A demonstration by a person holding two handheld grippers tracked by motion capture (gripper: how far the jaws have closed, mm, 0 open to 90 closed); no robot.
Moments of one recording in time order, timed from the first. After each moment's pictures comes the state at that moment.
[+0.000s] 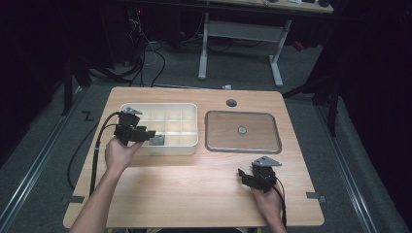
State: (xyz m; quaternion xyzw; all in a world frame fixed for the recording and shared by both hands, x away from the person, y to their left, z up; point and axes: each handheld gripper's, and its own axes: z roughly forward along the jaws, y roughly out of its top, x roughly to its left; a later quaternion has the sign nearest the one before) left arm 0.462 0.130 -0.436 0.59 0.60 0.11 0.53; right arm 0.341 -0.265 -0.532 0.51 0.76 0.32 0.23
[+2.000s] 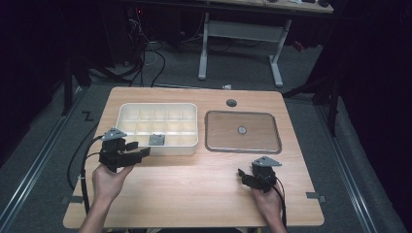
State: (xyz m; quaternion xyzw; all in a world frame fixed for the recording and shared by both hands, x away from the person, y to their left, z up) left arm 0.378 0.148 -0.426 0.53 0.59 0.10 0.59; right arm 0.341 -0.265 -0.532 0.51 0.76 0.32 0.23
